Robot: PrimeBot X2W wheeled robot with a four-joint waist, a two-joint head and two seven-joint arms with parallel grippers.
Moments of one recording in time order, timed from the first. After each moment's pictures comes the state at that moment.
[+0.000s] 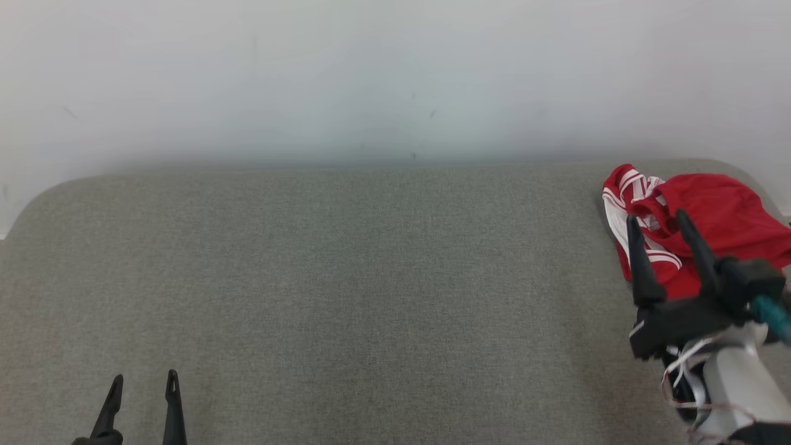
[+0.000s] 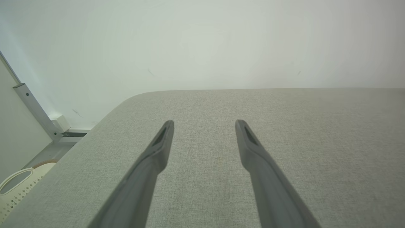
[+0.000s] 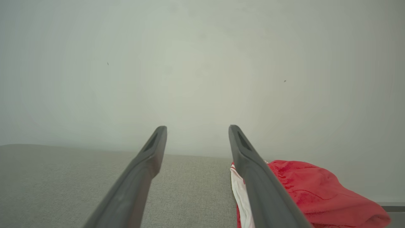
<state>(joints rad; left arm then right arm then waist) 0.04 0.30 -0.12 0.15 -0.31 0.12 -0.23 -0.41 -0.28 0.09 0.50 0.26 0.13 -0.26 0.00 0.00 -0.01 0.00</state>
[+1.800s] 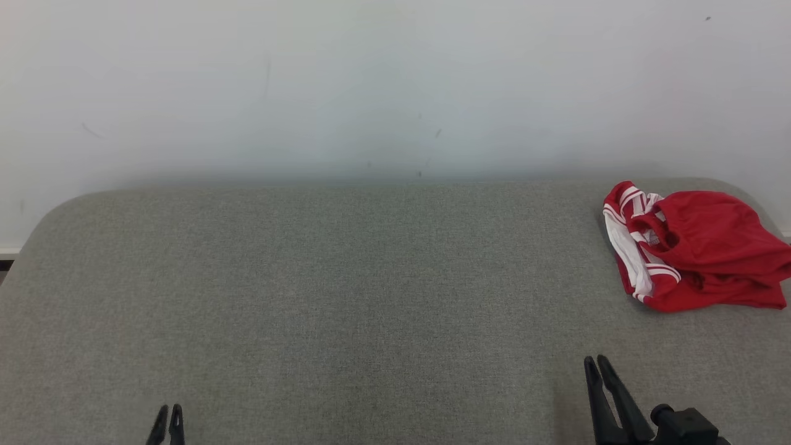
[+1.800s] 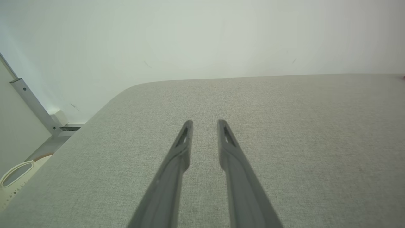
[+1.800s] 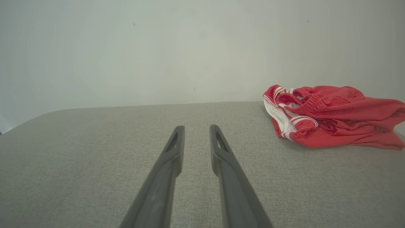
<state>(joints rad) 0.08 0.31 -0.18 0.17 -0.31 0.14 -0.24 0.03 -0.05 0.04 0.23 0.12 0.13 -0.26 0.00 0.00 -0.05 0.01</state>
